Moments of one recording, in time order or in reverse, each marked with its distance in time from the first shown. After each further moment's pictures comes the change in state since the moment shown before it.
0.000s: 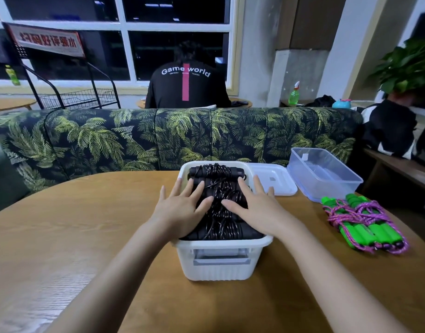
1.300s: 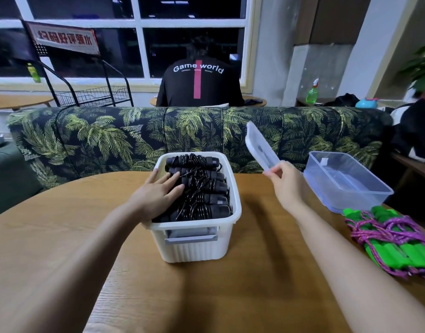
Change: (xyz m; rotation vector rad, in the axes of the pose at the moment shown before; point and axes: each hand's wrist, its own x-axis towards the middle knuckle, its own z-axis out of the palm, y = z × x) left_hand 0.054 -0.089 -0.005 -0.094 0.030 -0.109; right_hand 0.118 0.058 -0.011 0.335 0.718 -0.064
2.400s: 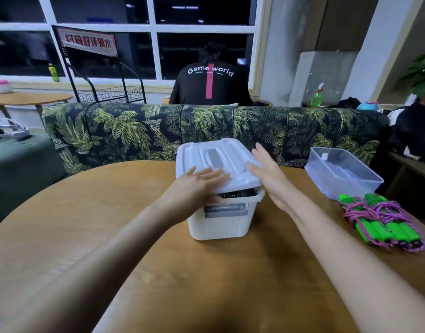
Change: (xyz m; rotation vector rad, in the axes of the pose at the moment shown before) left_hand -0.103 0.052 -0.004 0.134 0.295 0.545; right_hand -0.092 -0.094 -0.037 0.675 -0.533 0.094
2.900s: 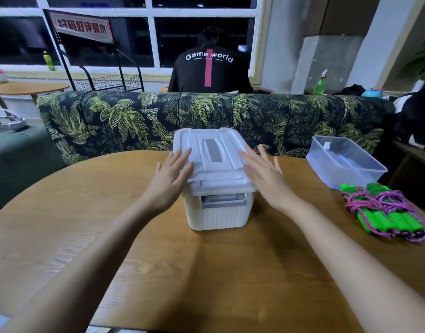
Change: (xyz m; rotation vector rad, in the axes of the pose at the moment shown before) left_hand -0.020 -0.029 0.023 -0.539 0.185 -0.457; right_hand -0.006 0.038 -0.008 -0.675 -0.058 -0.282
